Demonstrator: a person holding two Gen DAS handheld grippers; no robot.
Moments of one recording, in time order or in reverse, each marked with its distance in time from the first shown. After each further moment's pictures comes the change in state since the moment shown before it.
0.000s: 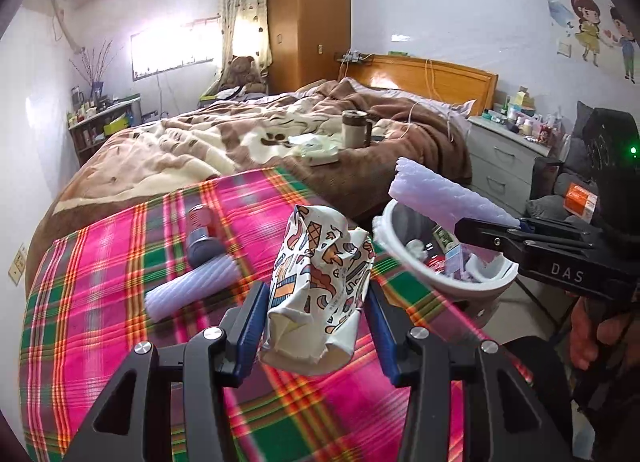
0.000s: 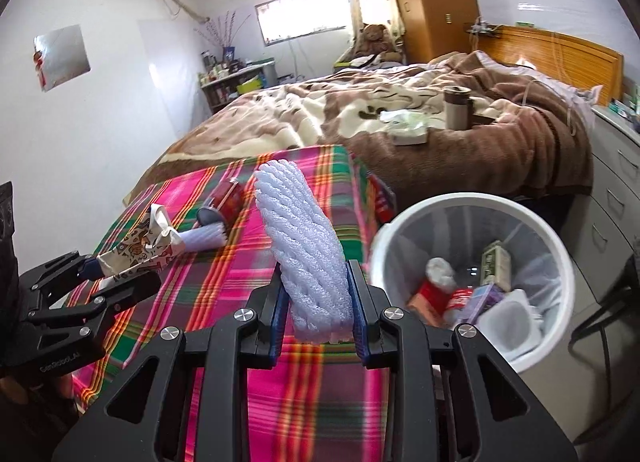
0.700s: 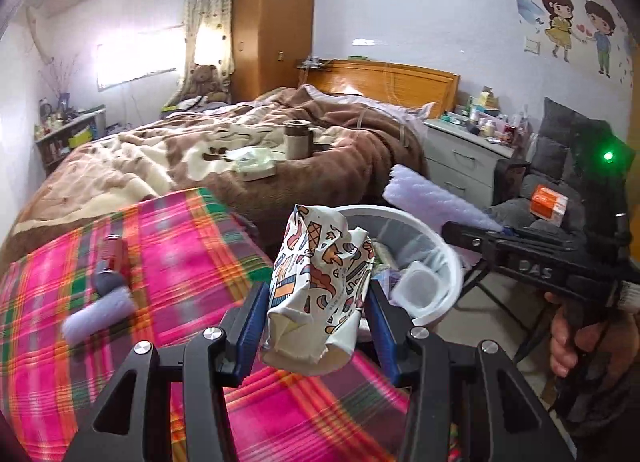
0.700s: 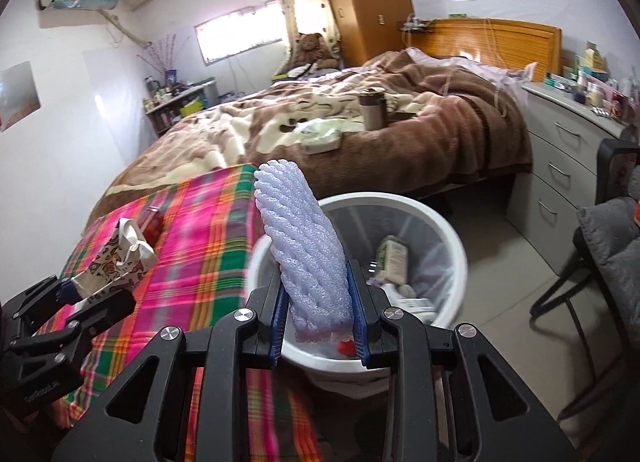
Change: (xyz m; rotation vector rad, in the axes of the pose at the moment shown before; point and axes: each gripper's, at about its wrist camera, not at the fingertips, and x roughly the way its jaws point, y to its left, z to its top) left arm 0.030 -0.102 0.026 0.036 -0.019 -0.127; right arm -0.024 -0.083 0.000 0.110 -0.018 -0.163
